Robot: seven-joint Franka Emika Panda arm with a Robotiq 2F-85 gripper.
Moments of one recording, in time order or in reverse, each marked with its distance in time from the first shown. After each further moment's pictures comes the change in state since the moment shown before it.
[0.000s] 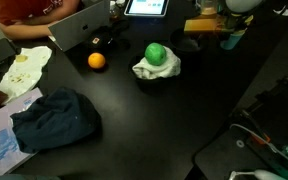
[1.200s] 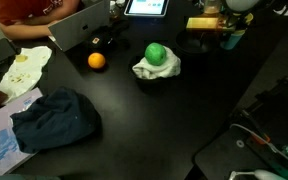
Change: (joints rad) arm -0.045 0.014 0.006 -0.002 0.051 0.040 -0.024
